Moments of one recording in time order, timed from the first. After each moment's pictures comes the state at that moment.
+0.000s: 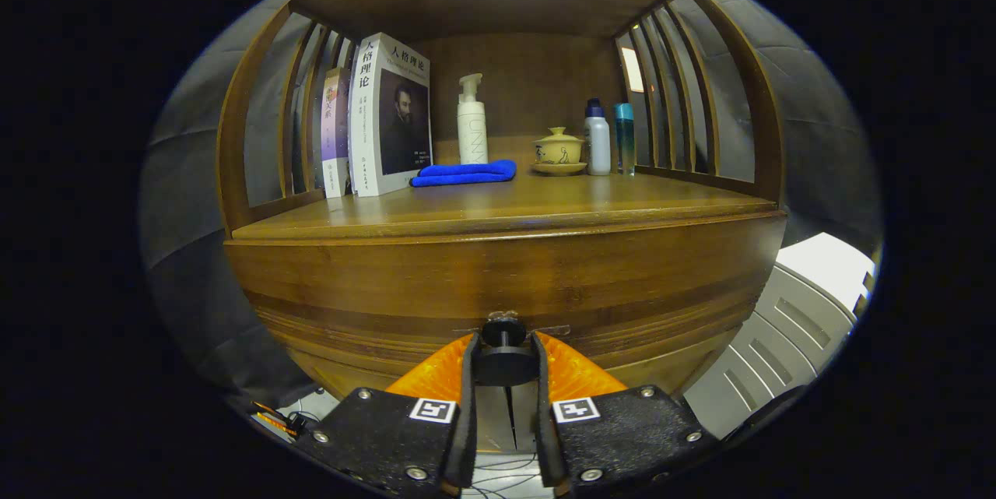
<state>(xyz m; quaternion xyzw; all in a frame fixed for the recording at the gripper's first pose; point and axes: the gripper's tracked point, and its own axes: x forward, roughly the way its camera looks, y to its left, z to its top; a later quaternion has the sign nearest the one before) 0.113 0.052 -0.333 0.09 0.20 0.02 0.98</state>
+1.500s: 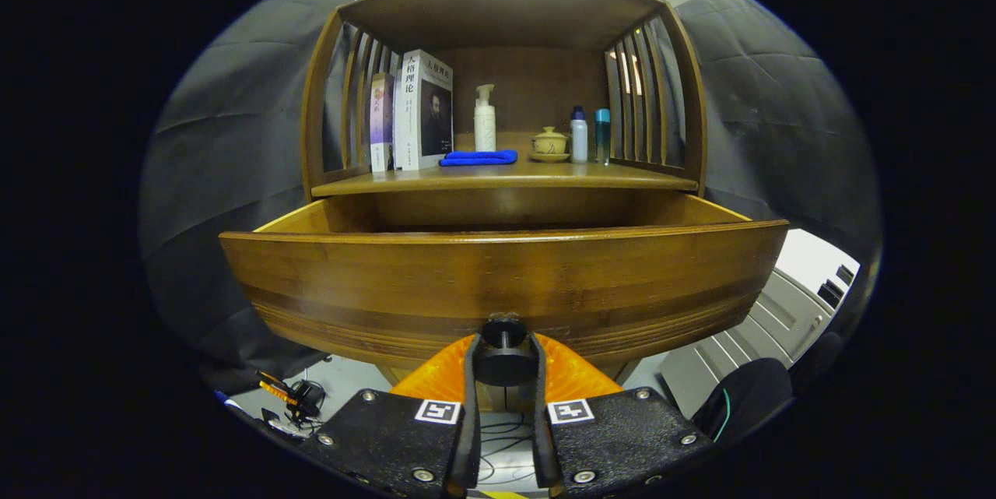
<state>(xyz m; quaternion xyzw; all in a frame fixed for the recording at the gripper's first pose) -0.043 0.038 -0.312 0.06 0.22 0.04 0.97</state>
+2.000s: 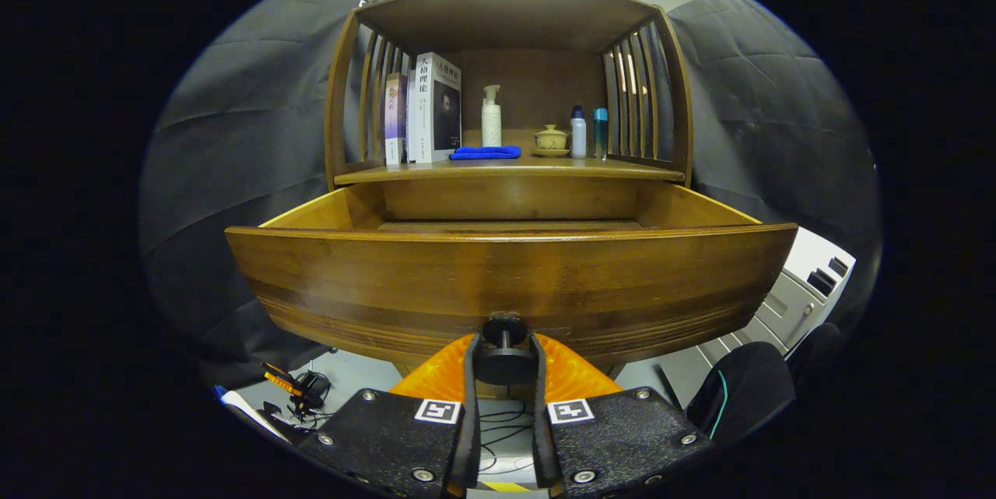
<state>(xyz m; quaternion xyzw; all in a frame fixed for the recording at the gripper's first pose) -0.087 0.042 -0.311 0.06 0.23 0.05 0.97</state>
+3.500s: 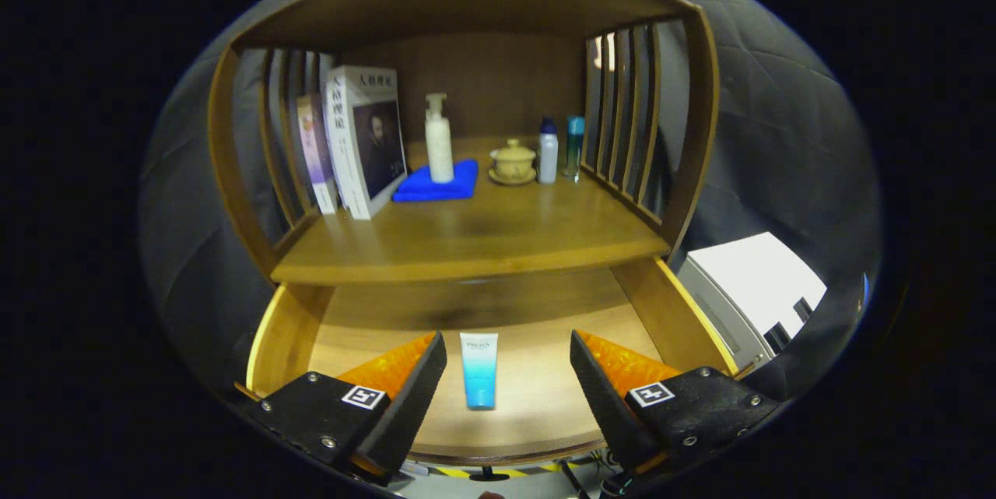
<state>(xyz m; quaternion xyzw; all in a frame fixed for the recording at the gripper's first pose) 0.053 0.003 -0.219 0.06 0.36 -0.02 0.93</state>
